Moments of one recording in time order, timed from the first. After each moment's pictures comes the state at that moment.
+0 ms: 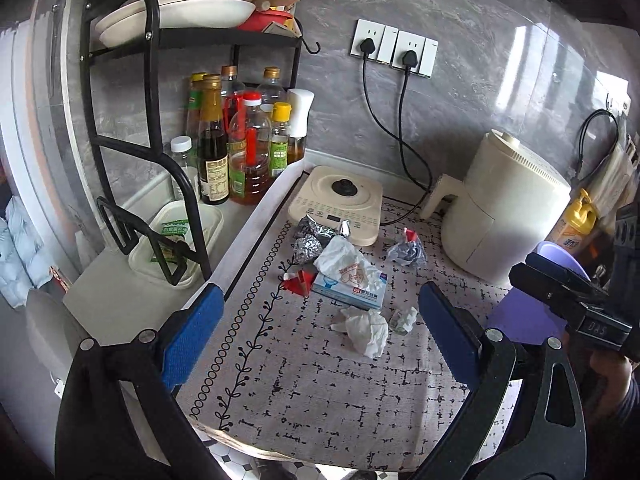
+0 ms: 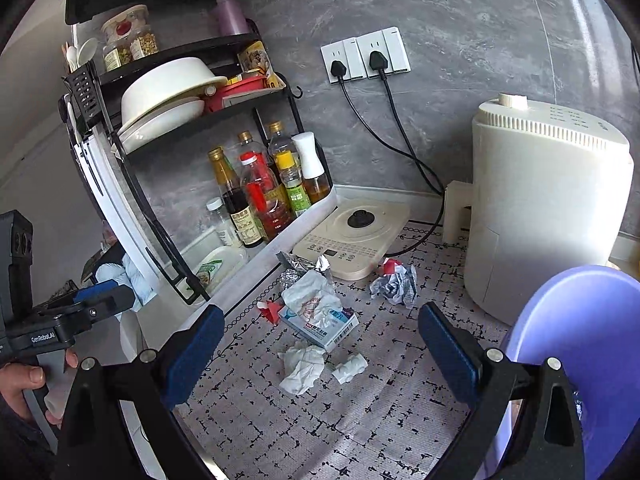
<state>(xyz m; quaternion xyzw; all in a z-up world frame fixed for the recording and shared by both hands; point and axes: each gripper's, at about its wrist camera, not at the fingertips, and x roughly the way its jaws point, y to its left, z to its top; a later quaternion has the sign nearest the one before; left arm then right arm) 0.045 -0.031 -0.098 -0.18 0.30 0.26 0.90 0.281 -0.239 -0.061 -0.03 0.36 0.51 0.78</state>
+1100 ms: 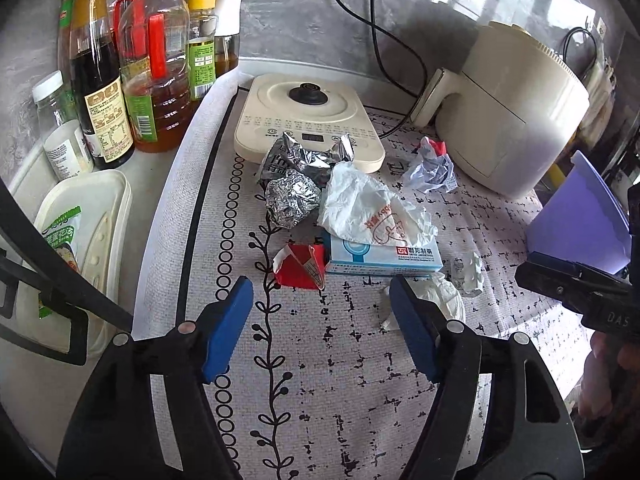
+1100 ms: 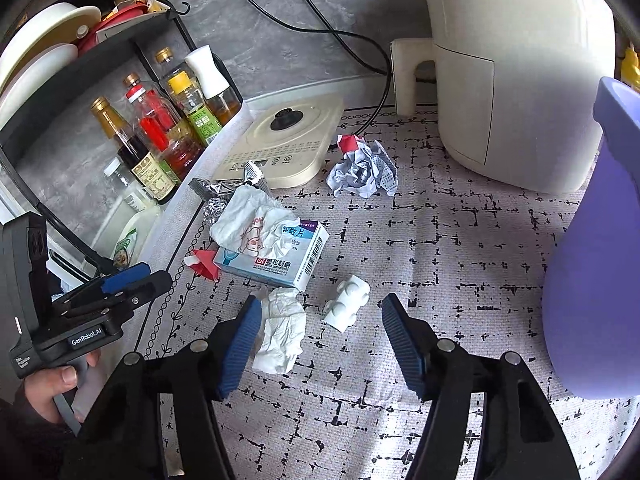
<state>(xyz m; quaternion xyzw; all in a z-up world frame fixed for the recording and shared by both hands) 0.153 0.072 -0.229 -0.16 0.42 0.07 0.89 0.265 -0.176 -0.168 -0.02 0.51 0.33 0.79</state>
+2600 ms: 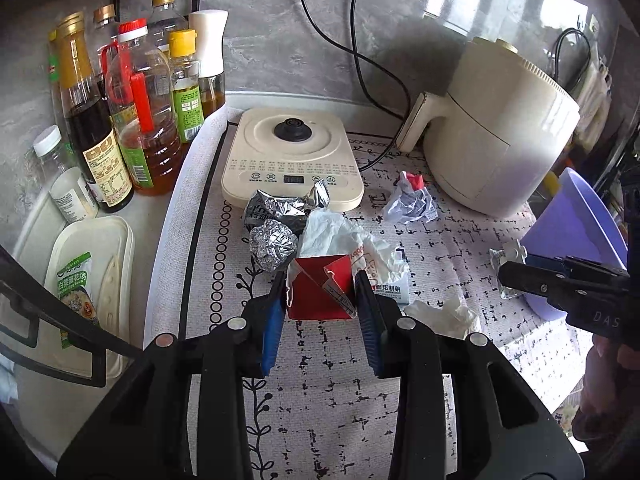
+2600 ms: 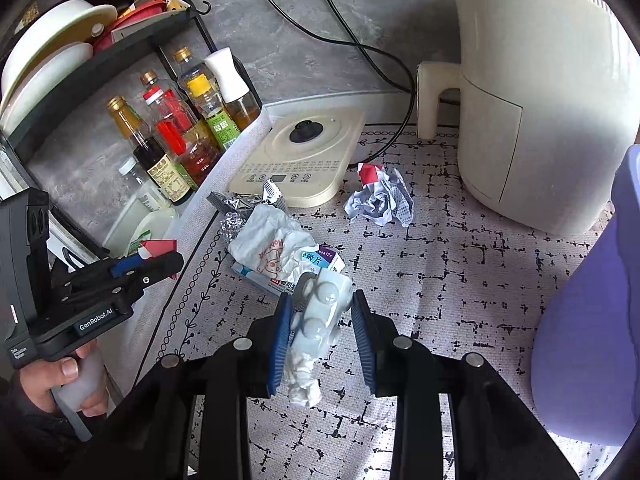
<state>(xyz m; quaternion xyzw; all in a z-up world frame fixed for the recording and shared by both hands) 0.161 0.045 -0.179 -0.13 0.39 0.08 0.91 0.283 -0.169 -0.137 -0.04 0.50 0.37 0.78</state>
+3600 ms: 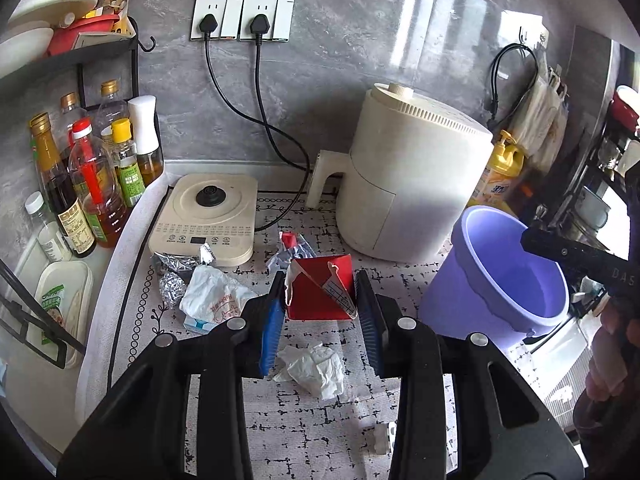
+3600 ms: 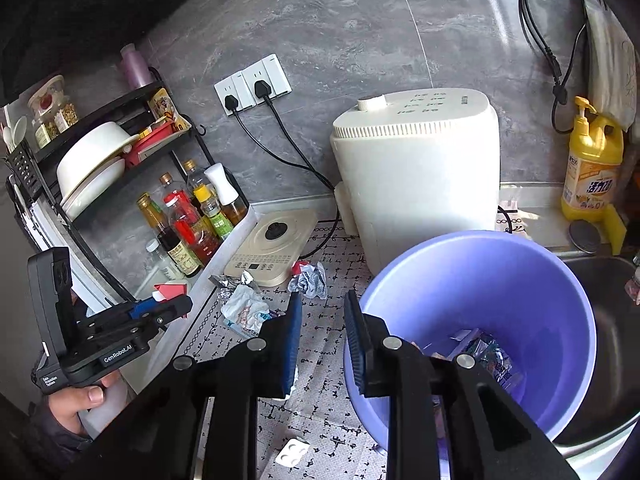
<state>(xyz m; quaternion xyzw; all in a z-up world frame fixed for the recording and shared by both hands) 0.168 -0.085 -0.103 -0.12 0.32 0.07 0.94 0.319 -0.332 -0.034 0.02 0.40 0.38 0.83</state>
